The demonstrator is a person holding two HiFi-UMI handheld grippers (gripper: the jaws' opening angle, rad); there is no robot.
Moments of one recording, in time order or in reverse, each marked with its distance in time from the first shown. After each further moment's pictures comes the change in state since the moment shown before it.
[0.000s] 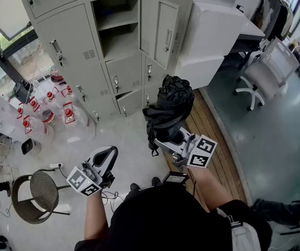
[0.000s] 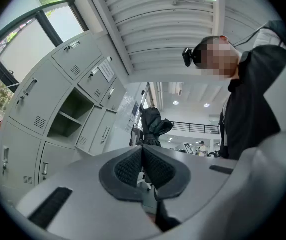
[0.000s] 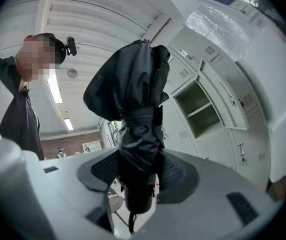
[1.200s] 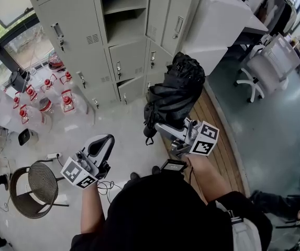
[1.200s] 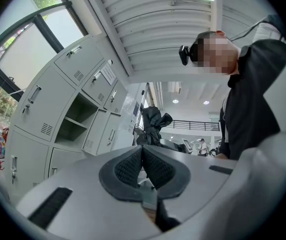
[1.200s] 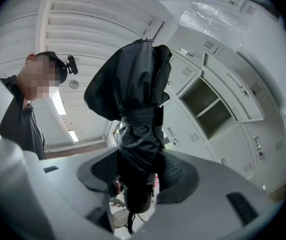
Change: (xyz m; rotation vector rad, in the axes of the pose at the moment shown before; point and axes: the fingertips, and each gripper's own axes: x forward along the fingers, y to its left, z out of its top) left arm -0.044 0.043 0.017 0.046 0.002 0.006; right arm 0.063 0.017 0.006 0.067 -0.099 0.073
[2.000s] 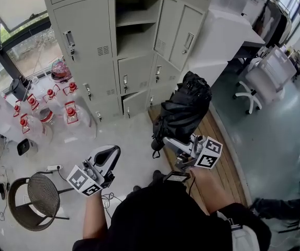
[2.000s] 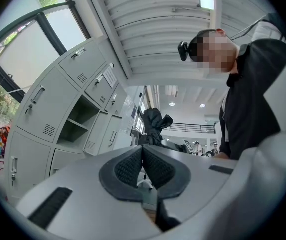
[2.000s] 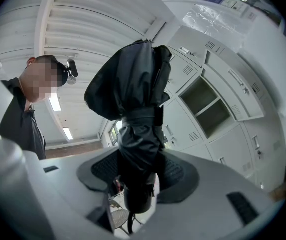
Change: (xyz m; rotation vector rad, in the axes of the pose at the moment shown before) left arm -0.033 0.027 0.000 -0.009 -0.023 -0.049; right arm 0.022 0.010 -0.019 -0.020 -0.008 -0.056
